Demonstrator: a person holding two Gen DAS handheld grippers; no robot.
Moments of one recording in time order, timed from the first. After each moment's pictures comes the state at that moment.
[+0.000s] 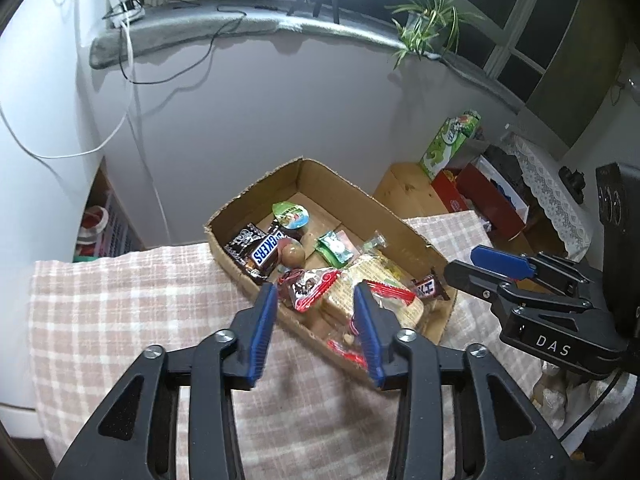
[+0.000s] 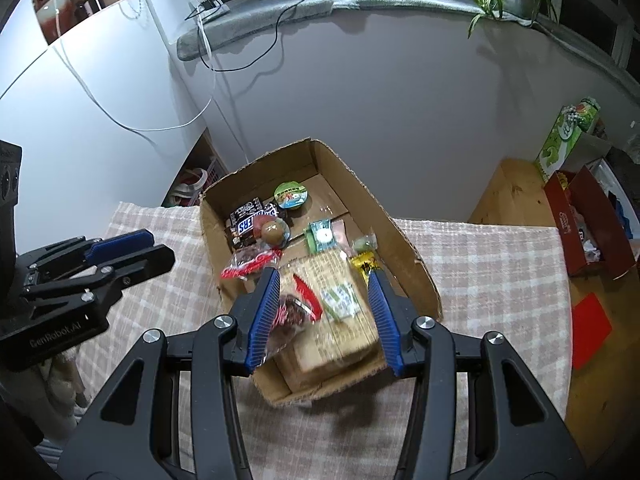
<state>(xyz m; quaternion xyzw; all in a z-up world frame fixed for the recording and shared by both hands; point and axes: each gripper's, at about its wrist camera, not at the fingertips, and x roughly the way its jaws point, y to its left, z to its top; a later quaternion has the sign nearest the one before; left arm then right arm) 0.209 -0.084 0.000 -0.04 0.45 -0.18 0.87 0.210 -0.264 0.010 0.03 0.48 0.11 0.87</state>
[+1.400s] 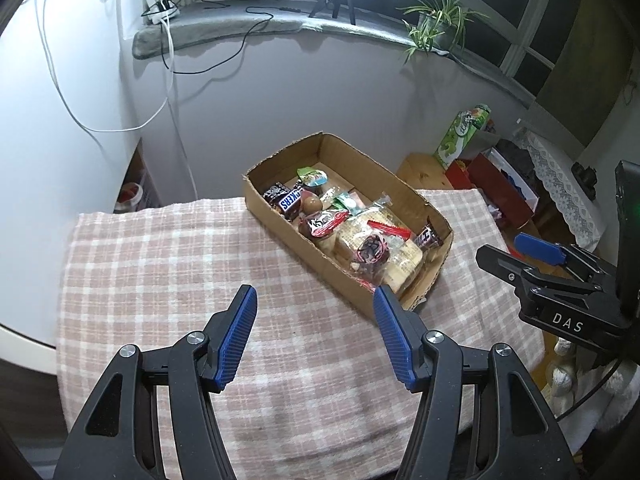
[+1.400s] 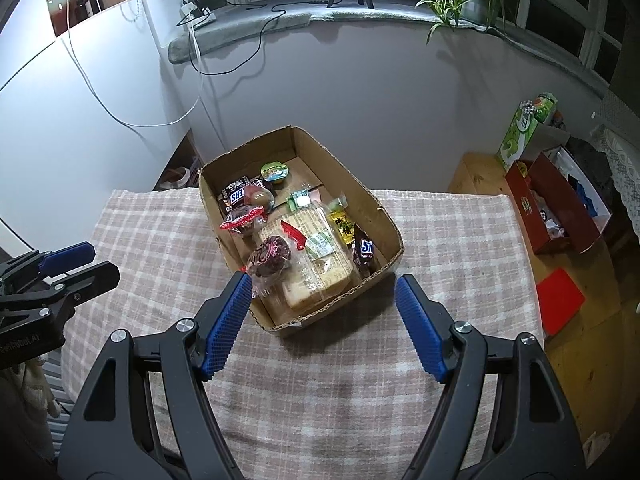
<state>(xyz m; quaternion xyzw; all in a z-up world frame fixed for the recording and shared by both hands) 0.134 -0.070 0.013 -0.03 0.46 -0.13 0.88 0.139 -0.267 0.029 0.02 0.47 0.05 0.88</state>
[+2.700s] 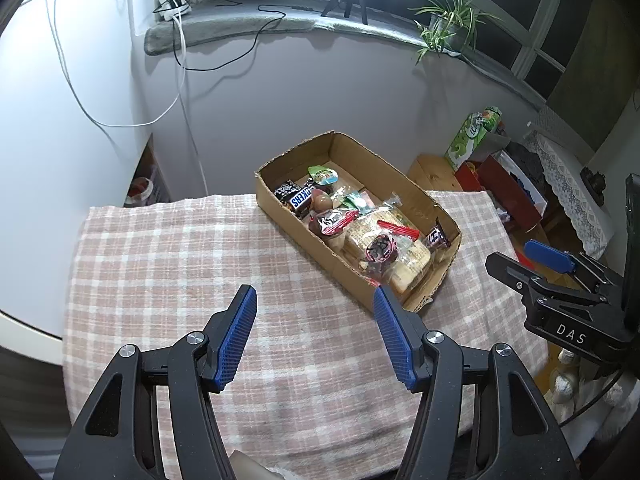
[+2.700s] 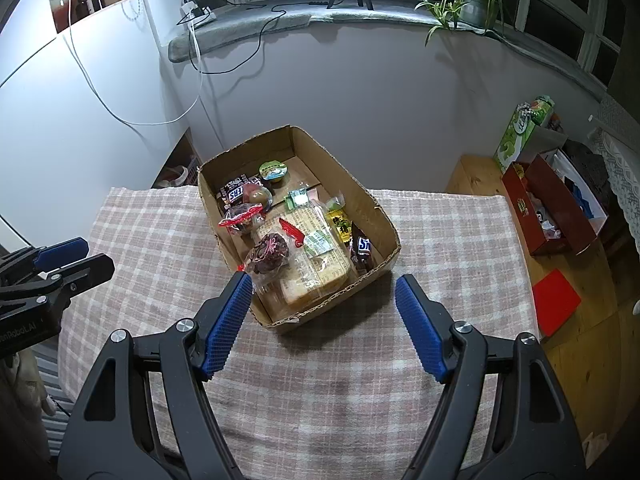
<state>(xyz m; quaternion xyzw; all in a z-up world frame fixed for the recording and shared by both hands) 0.131 -0.069 0.016 -0.03 0.47 -0.11 0.88 0.133 -0.266 0.030 0.02 0.47 0.05 0.88</state>
